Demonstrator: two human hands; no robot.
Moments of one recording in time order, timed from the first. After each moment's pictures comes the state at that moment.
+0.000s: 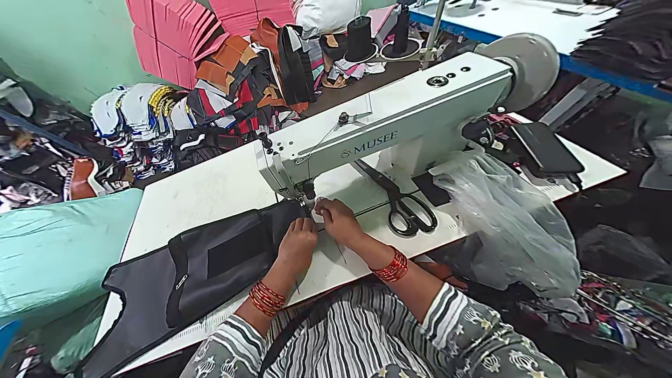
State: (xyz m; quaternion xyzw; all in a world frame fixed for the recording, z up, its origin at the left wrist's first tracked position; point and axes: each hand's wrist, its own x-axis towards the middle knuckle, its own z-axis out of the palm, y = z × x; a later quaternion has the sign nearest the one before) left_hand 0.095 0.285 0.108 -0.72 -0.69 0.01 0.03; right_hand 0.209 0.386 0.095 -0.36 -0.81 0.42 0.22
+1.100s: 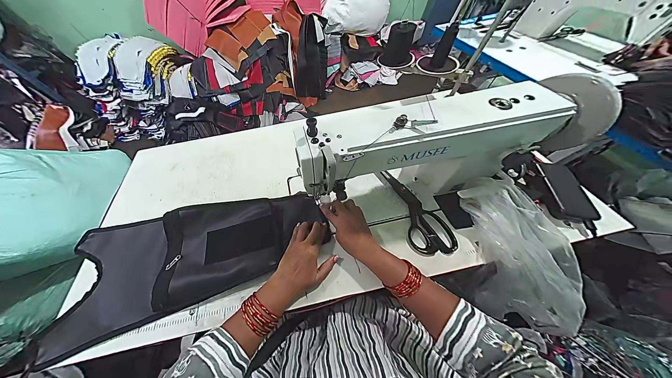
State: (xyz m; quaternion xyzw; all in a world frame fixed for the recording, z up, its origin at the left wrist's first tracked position) left_hand 0.067 0.253 0.065 -0.73 -0.66 -0.19 -0.03; right_hand 0.186 0.379 0.106 -0.35 -0.92 0.17 -0.02
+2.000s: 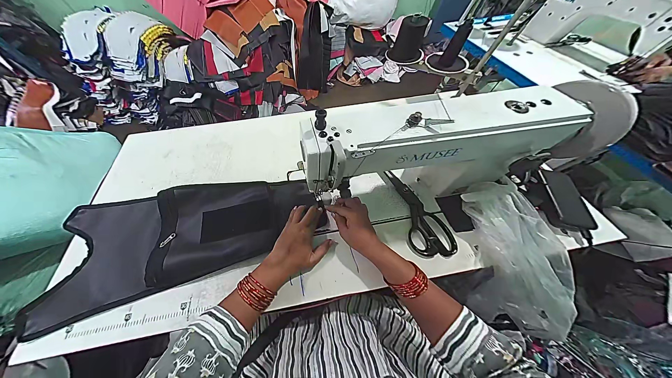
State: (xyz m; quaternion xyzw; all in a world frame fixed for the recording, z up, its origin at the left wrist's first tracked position) left_hand 0.046 0.276 0.061 -0.72 -0.65 -0.23 -0.05; right_hand 0.202 0.389 0.082 -0.33 -0.87 0.30 0.22
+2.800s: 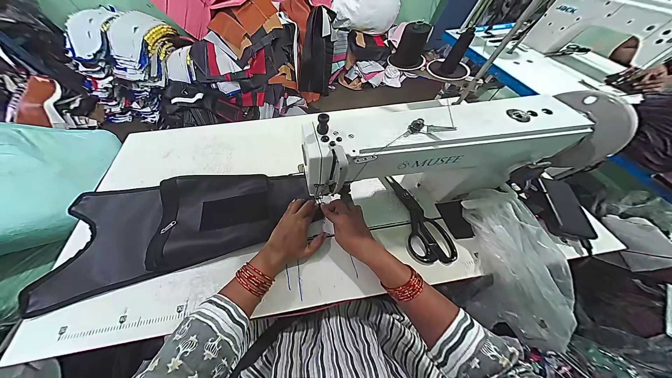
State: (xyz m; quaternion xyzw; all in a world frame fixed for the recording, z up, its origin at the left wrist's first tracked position) left_hand 0.024 0.296 0.063 -0.74 -0.64 -0.22 -0.06; right_hand 0.187 0.388 0.101 -0.34 -0.92 0.21 0.02
